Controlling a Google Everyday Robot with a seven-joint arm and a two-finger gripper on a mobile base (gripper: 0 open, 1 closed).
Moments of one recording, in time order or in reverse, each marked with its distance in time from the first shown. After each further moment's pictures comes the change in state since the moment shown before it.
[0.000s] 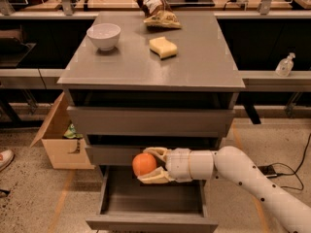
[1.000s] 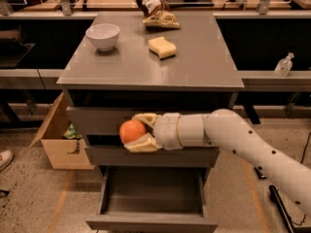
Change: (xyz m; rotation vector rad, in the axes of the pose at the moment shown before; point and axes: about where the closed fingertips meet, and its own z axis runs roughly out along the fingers) arm -0.114 -0.047 -0.002 0.061 0.058 -0.076
